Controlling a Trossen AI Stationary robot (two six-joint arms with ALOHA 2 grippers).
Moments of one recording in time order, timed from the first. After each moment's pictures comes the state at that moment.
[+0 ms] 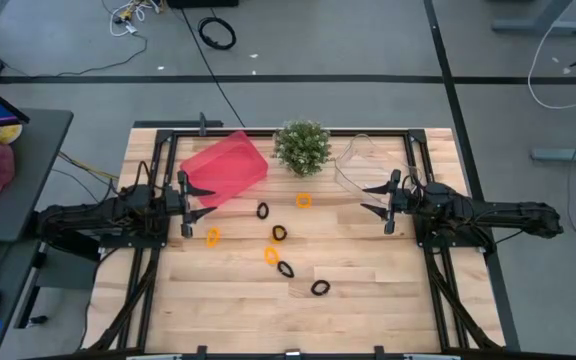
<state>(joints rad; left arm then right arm) 0.07 0.03 0.07 -0.03 -0.11 0.17 -0.13 0.20 0.02 0.09 0.07 -0.19</state>
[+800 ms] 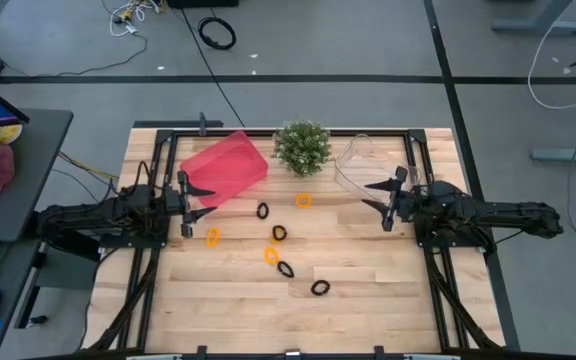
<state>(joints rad) 0.07 0.03 0.07 -0.03 -0.11 0.17 -0.13 0.20 0.02 0.29 0.04 -0.74</state>
